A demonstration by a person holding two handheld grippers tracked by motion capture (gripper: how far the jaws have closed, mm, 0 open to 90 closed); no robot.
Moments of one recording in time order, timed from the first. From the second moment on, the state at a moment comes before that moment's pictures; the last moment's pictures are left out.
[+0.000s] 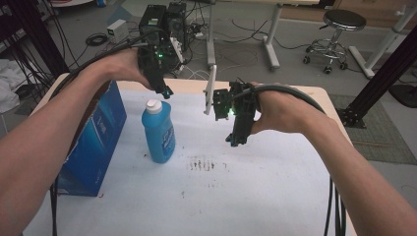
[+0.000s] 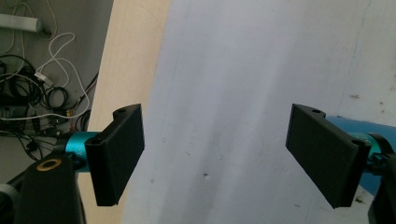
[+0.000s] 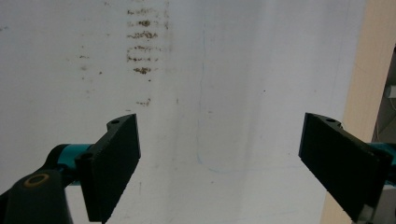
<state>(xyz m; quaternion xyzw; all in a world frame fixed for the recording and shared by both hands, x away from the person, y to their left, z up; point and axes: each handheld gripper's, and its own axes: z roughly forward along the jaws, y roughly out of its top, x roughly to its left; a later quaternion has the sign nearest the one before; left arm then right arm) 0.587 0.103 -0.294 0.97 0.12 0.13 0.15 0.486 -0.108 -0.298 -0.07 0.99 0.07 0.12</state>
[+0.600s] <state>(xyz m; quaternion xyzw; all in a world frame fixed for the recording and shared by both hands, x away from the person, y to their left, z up) 0.551 0.090 -0.257 0.96 0.20 0.11 0.16 0.480 -0.112 -0.292 -0.07 0.99 0.07 0.12</state>
